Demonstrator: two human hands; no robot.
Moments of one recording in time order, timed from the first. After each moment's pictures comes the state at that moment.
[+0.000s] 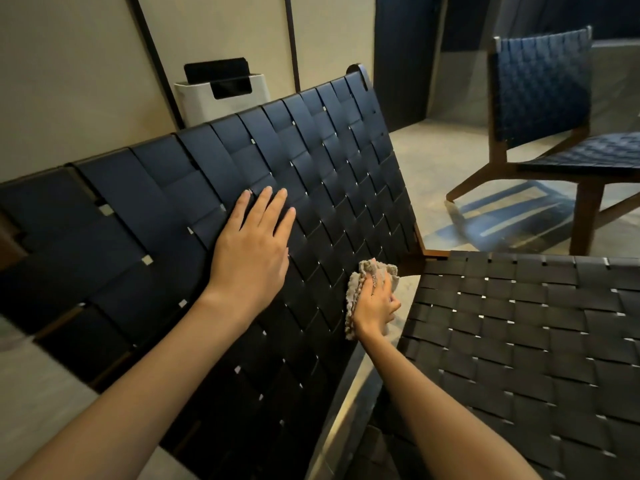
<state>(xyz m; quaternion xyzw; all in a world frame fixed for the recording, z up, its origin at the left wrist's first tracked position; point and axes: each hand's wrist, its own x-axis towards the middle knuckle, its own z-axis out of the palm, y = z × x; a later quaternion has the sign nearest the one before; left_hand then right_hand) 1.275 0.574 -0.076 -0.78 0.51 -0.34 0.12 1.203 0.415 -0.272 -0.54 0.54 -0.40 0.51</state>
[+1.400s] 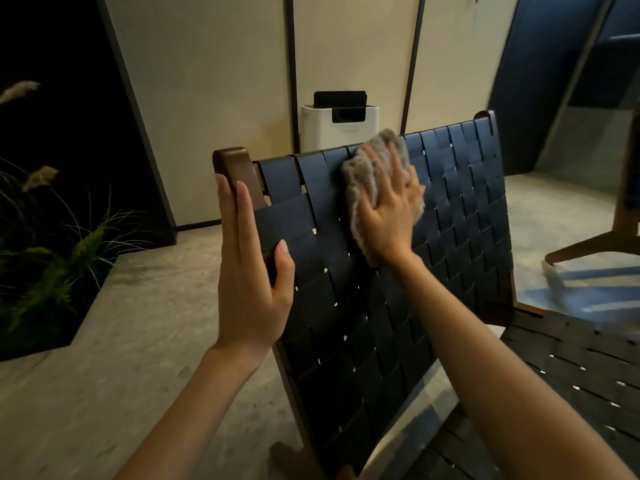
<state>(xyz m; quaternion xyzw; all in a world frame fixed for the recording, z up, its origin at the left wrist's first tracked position) 1.270 0.715 -0.079 -0.70 0.38 -0.38 -0.47 1.286 0.498 -0.070 -0.82 0.14 -0.50 0.22</state>
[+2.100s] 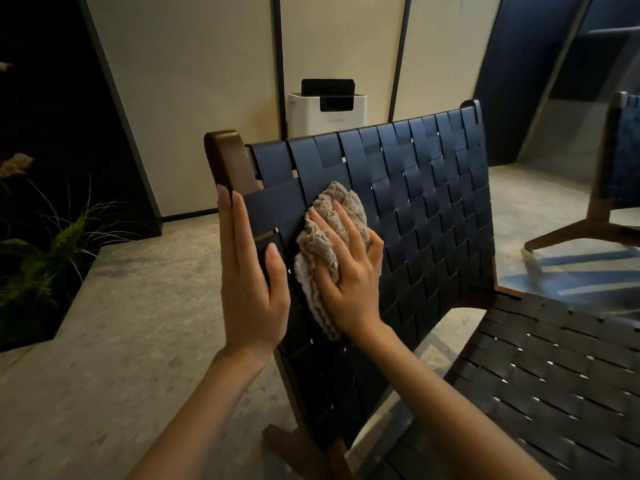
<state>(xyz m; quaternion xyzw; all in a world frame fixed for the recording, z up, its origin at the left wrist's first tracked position) 1.259 0.711 -0.104 -0.68 0.36 -0.39 -0.51 1.230 0.580 -0.137 -0.82 0.01 -0.55 0.18</state>
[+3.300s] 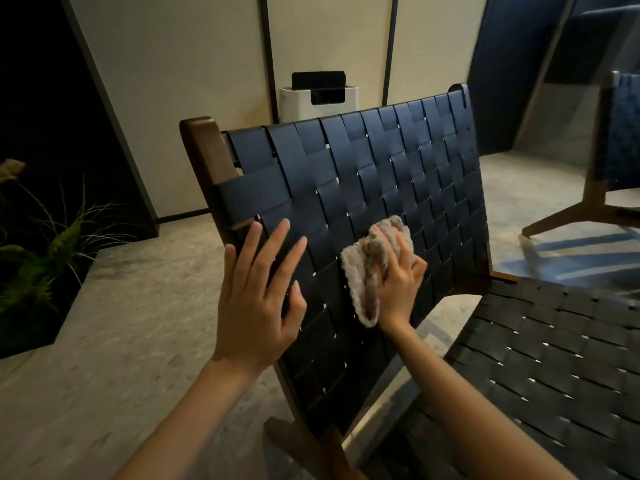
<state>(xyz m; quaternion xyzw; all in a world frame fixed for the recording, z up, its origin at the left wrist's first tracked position) 1.247 0.719 -0.135 -0.74 0.45 -0.44 -0.24 1.211 0.505 -0.206 -0.80 0.25 -0.51 0.20</state>
